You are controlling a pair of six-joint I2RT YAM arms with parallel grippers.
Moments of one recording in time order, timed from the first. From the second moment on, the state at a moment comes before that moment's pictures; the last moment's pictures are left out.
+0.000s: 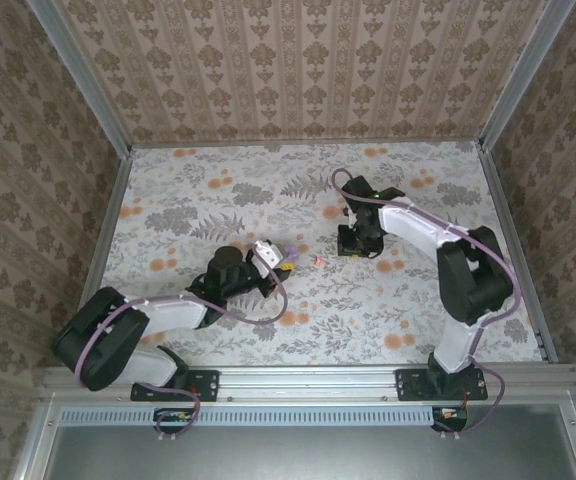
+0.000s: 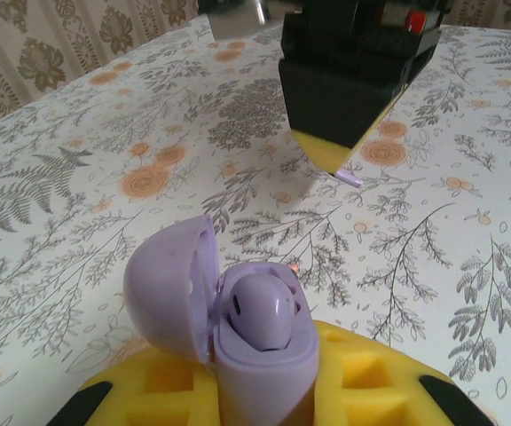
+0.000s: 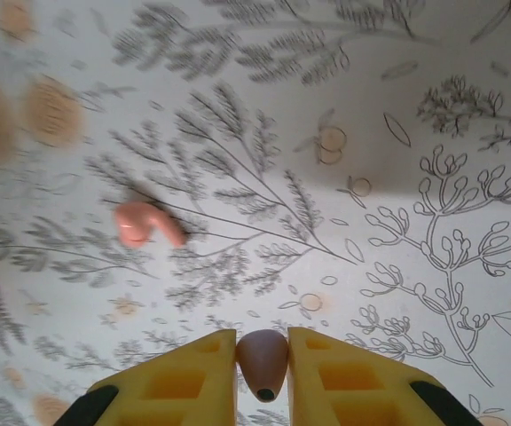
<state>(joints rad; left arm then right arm) -0.73 1.39 0.38 0.69 0.32 0.19 0.42 1.76 1.27 -0.83 -0.17 0.47</state>
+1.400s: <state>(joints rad) -0.79 1.66 0.57 1.02 0.34 0.05 0.42 1.23 0.76 0.09 -0.33 0.64</state>
